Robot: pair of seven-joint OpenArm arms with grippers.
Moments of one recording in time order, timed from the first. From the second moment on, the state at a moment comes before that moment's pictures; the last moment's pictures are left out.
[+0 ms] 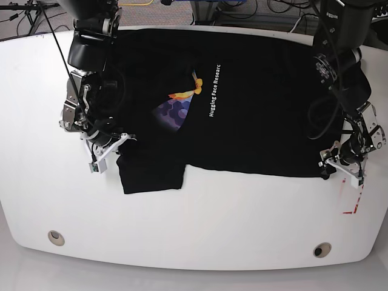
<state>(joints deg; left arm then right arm) -31.8 -18.0 -34.5 40.1 -1.3 -28.9 37.2 12.6 9.3 16.9 65.4 20.5 26.5 -45.8</state>
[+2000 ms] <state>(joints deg) -5.7 -12.8 -34.9 97.7 -3.0 -42.2 67.0 -6.4 9.2 16.7 106.8 21.1 26.6 -58.1</state>
